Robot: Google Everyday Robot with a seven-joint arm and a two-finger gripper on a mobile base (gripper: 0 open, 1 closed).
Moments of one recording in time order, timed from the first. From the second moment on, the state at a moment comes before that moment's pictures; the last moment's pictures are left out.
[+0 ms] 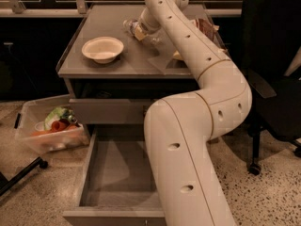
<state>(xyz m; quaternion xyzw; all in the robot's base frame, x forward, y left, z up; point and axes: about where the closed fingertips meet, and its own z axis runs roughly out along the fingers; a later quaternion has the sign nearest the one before) 0.933 -0.009 0.847 -0.39 0.83 -0.02 0.40</state>
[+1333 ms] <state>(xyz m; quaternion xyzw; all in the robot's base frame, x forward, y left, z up) 0.897 -0.034 0.978 -0.36 0.80 -0.02 0.47</state>
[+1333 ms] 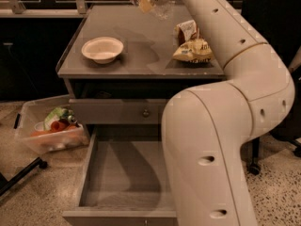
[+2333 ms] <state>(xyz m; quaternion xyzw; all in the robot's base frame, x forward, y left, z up) 0.759 -0.053 1.022 -0.39 0.78 0.04 0.49</state>
